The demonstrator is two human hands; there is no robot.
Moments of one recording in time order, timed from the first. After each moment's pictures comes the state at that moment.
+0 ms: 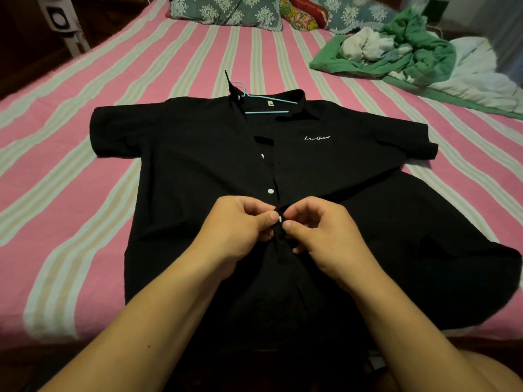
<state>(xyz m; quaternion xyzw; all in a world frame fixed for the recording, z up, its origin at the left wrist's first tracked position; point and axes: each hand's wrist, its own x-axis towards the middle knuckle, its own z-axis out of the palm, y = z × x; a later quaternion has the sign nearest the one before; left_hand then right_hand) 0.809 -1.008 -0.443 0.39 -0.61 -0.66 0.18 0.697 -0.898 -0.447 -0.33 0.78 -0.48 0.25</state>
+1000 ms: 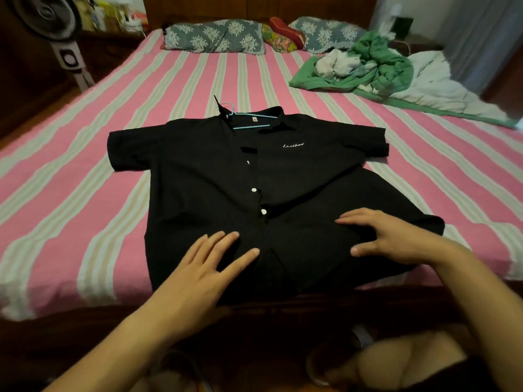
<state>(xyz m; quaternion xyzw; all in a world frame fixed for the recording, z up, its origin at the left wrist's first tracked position) 0.931 -0.965 -0.470 0.12 -0.99 -0.03 -0.02 0.600 -0.755 -0.415 -0.50 0.82 -0.10 0.26</state>
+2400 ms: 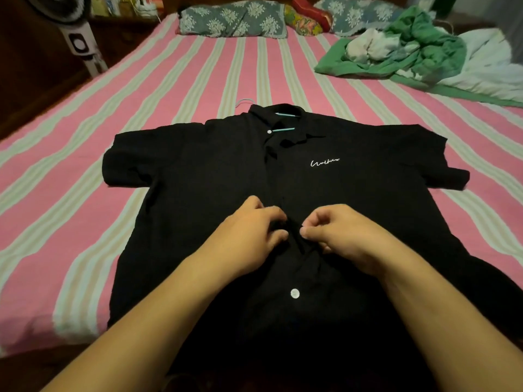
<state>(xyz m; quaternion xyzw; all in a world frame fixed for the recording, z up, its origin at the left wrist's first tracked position) 0.811 -1.022 -0.446 0.26 -0.94 -0.24 0.02 0.661 -0.900 -0.449 -0.29 0.80 -0.36 0.37</state>
